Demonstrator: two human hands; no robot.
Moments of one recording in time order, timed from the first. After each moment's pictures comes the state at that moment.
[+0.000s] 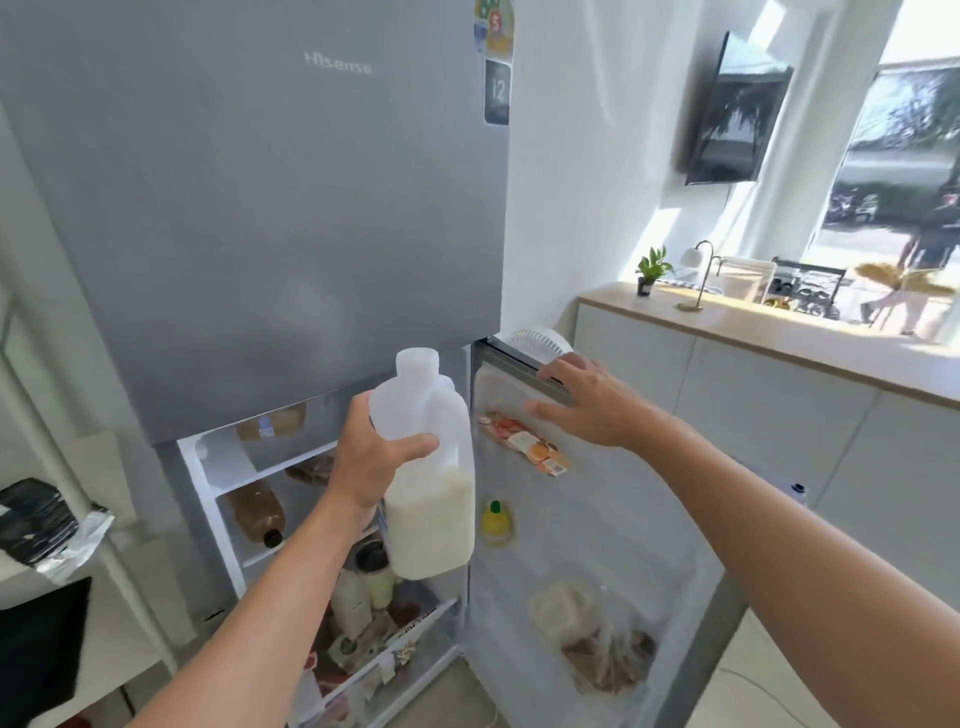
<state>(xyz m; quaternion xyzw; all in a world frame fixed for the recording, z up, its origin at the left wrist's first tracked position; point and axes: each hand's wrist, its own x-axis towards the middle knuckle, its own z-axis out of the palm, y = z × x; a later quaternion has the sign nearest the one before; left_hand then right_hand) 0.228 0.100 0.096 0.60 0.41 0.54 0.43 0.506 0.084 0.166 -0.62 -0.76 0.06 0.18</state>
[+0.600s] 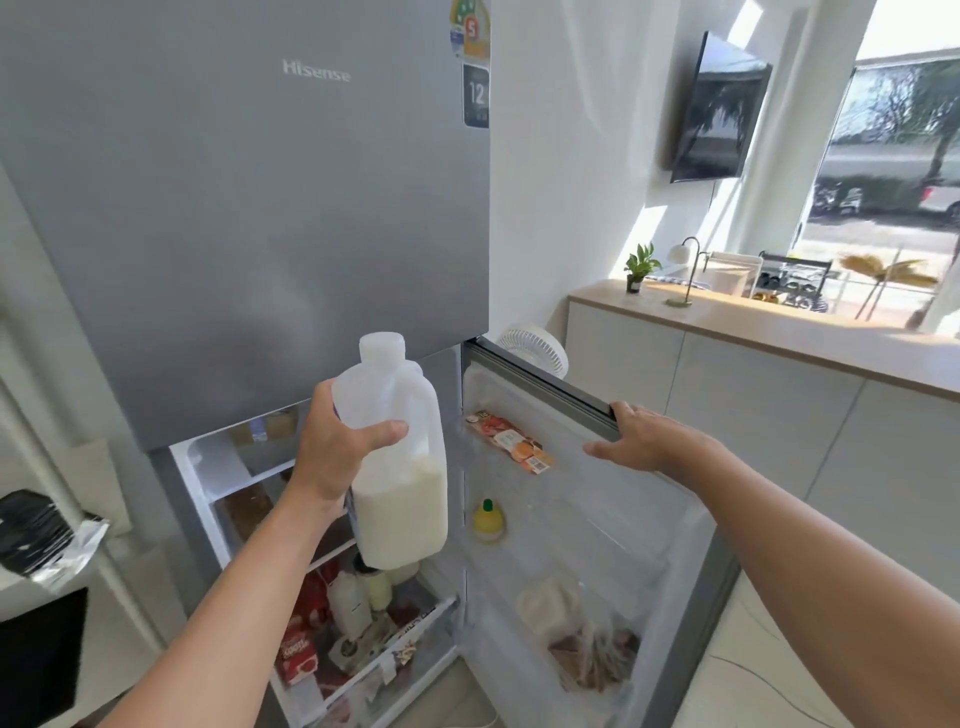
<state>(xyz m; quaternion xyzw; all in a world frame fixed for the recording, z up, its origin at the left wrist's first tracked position) 0.209 0.095 0.114 0.60 0.38 0.56 0.42 0.576 0.074 0.125 -0.76 -0.64 0.11 0.04</state>
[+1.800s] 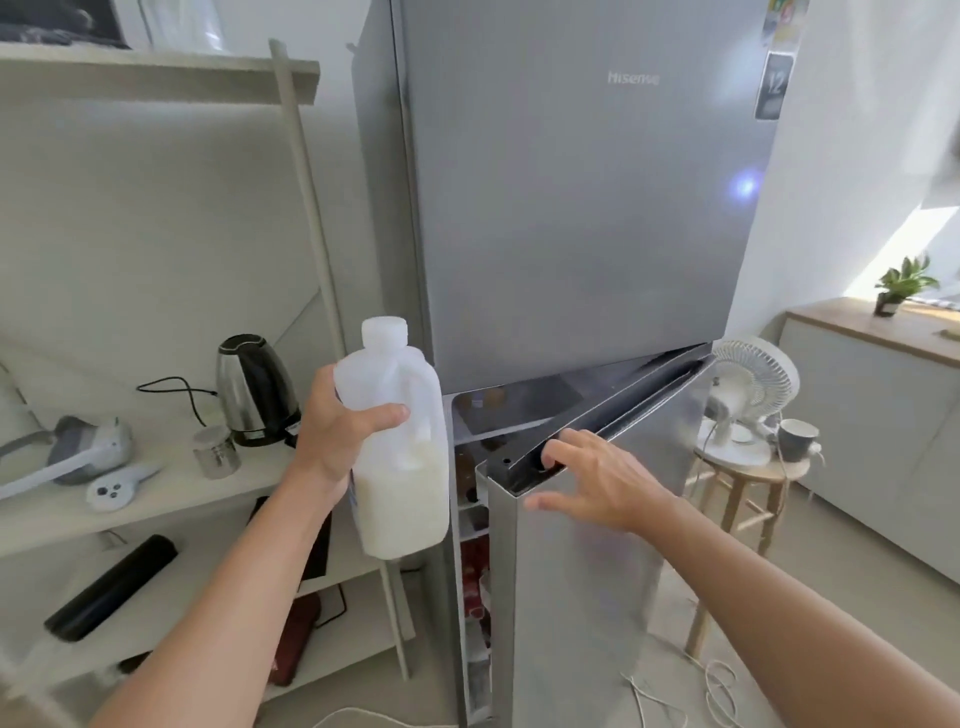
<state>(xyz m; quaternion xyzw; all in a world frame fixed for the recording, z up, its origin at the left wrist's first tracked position) -0.028 -0.014 0.143 0.52 0.46 0.64 0.32 0.271 0.057 0.087 -0.40 -0.90 0.03 0.19</state>
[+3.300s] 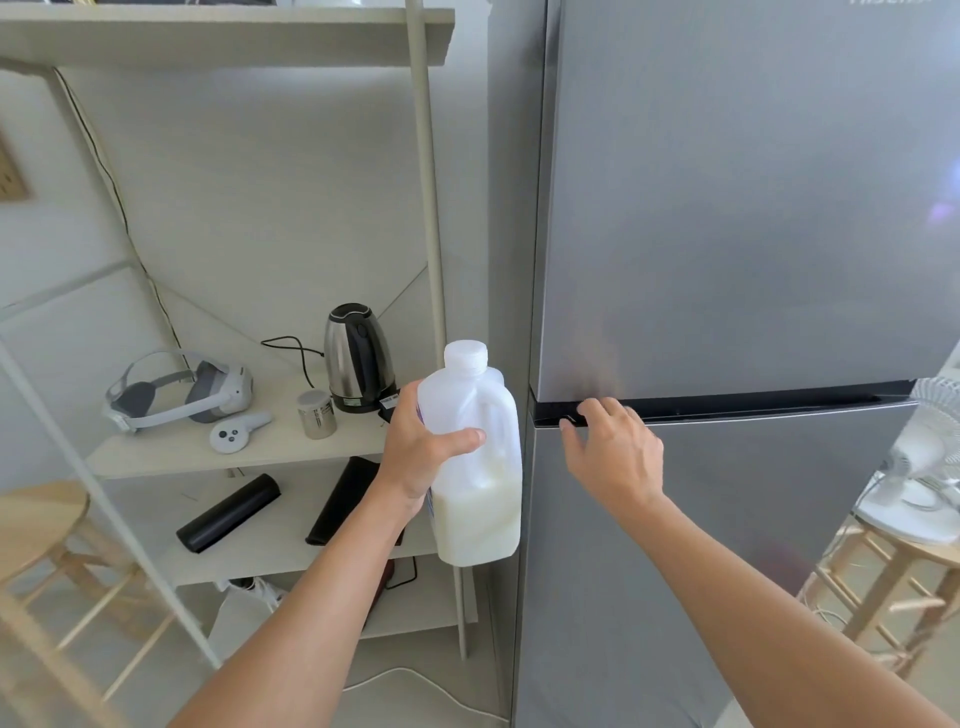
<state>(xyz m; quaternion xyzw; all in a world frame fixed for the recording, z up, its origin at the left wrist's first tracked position) -0.060 0.019 0.093 0.40 0.55 0.66 0.32 0.134 0.135 0.068 -0.50 -0.79 -0.05 0.35</state>
